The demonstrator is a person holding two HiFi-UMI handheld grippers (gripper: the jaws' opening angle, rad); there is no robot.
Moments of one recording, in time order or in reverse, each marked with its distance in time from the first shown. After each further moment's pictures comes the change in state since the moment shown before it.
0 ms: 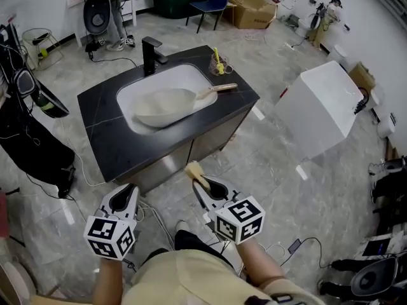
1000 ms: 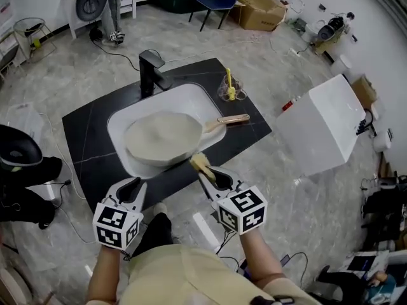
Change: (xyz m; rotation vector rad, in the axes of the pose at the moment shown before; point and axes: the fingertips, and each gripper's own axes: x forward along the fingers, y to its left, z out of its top) left arm 0.192 0.084 0.050 0.071 0.114 -0.085; right arm 0.154 -0.138 0.086 -0.126 0.135 -0.043
